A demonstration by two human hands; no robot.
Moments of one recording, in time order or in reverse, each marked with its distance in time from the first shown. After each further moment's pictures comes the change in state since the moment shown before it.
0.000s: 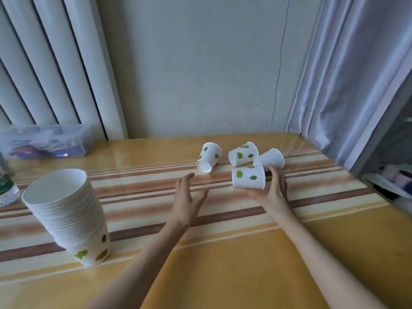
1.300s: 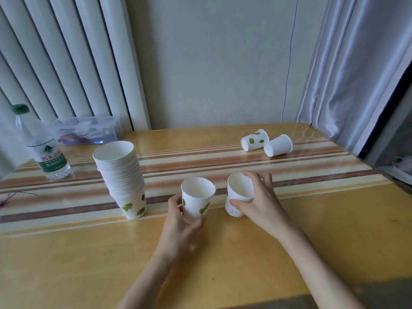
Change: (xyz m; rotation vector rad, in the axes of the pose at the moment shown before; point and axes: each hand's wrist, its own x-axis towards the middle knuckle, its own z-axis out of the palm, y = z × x) left_hand -0.152 0.011 -0.068 -0.124 -0.009 -0.122; right_hand -0.128 -0.105 -0.010 0.055 -0.302 -0.092
